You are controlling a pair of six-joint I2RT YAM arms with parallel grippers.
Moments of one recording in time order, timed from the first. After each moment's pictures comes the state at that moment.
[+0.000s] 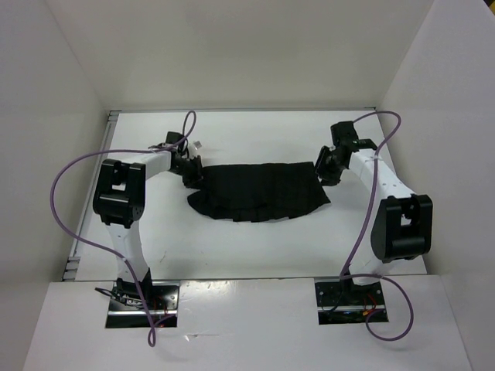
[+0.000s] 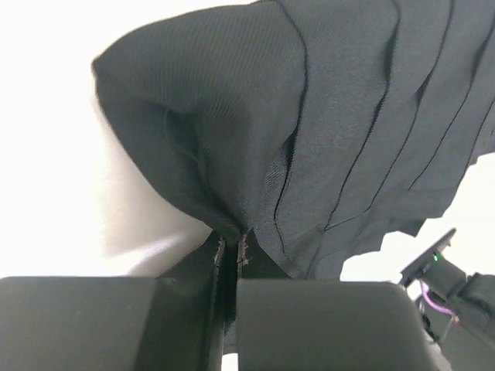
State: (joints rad) left arm -0.13 2.01 1.28 -0.44 0.59 -0.37; right arm 0.09 1.58 1.23 -0.79 -0.08 0.54
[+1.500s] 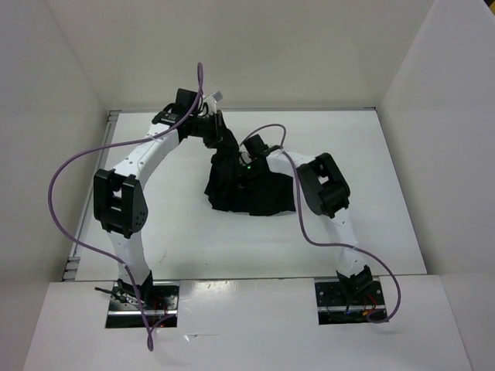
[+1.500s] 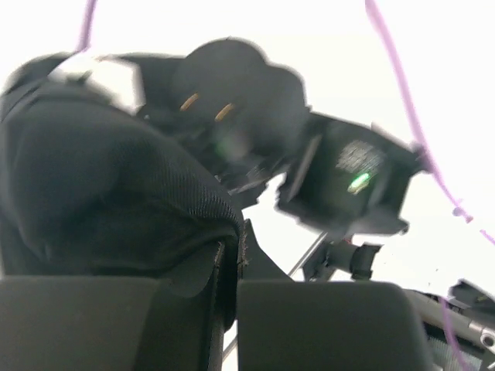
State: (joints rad) left arm -0.28 1.91 1.74 -0.60 0.68 -0.49; right arm 0.54 2.32 1.65 -0.45 -0.72 0.56
